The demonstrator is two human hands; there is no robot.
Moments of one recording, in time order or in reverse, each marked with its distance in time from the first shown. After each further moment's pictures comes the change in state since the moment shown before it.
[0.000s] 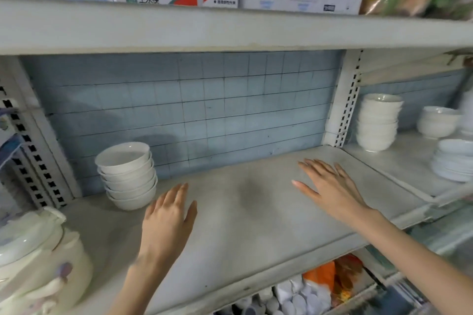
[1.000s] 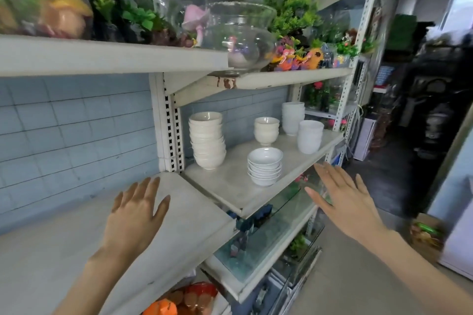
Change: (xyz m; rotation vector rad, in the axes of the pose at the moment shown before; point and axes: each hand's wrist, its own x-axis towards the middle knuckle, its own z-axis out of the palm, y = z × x) left_hand 0.075 0.385 0.070 -0.183 -0.026 0.313; right_hand -0.175 0.394 -0.048 -0.171 0.039 0.571
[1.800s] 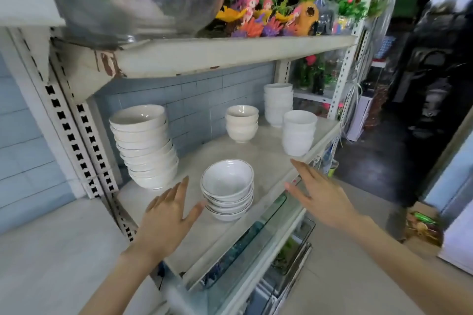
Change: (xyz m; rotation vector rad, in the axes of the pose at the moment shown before) left_hand 0.162 0.147 0.174 -0.182 -0.318 0.130; right_hand 0.190 0.094 0.122 0.287 -0.172 -0.075
